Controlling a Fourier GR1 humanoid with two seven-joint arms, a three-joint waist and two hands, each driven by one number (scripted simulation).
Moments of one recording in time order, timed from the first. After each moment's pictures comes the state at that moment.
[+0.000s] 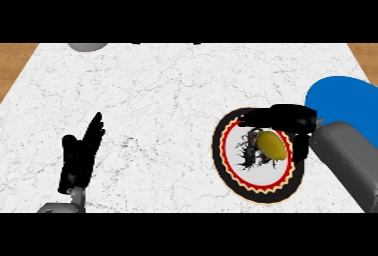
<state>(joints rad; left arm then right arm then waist) -0.02 0.16 -0.09 -1.48 -0.03 0.20 0.23 -0.66 -0.53 0.56 -0.89 0.74 0.39 -0.75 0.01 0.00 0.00</state>
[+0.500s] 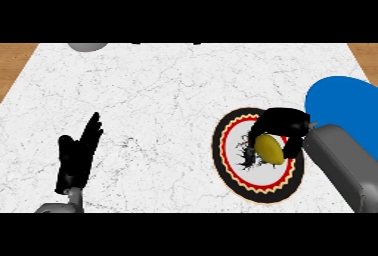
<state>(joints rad) -0.02 0.15 -0.06 -1.49 -0.03 0.18 0.22 -0.65 -0.47 0.54 -0.82 0.84 0.31 -0.83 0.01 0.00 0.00</state>
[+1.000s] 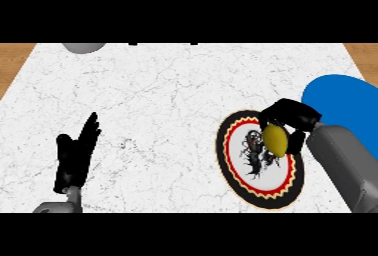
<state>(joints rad) -0.02 0.15 -0.04 -1.47 -0.04 0.17 0.22 -0.64 -0.42 0.34 -0.73 0.81 0.22 -0.61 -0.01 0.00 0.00</state>
